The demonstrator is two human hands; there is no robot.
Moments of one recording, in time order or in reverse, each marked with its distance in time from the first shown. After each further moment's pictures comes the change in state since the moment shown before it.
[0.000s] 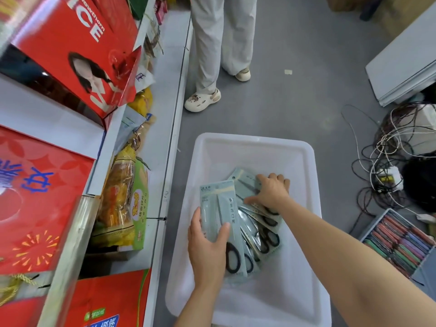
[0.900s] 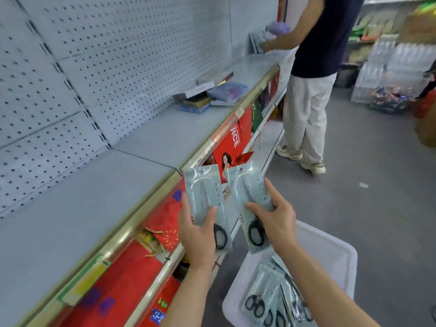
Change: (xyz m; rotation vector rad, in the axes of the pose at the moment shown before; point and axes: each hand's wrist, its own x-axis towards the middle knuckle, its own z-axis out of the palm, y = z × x) left_hand -0.080 0.180 -0.204 -0.297 0.735 0.358; right_hand -0.260 -0.169 -0.226 1.247 0.204 -0.576
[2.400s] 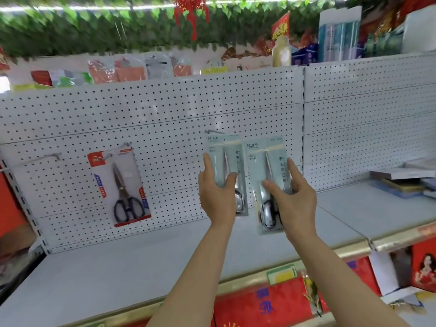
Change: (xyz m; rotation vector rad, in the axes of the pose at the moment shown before) left_hand 0.034 0.214 -0.373 0.208 0.800 0.255; right_hand -0.217 -0.274 0.240 0.385 -0.598 -0.416
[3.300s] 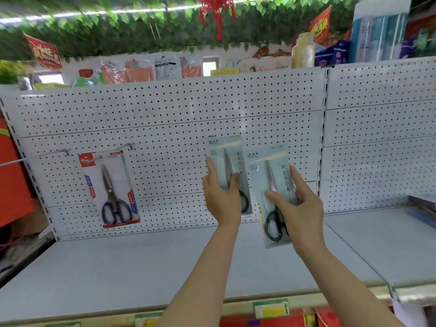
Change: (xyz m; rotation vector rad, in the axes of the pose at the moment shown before) left_hand 0.024 -0.014 0.096 0.060 0.206 -0.019; right_hand 0.086 0.034 -0.033 0.028 -0.192 0.007
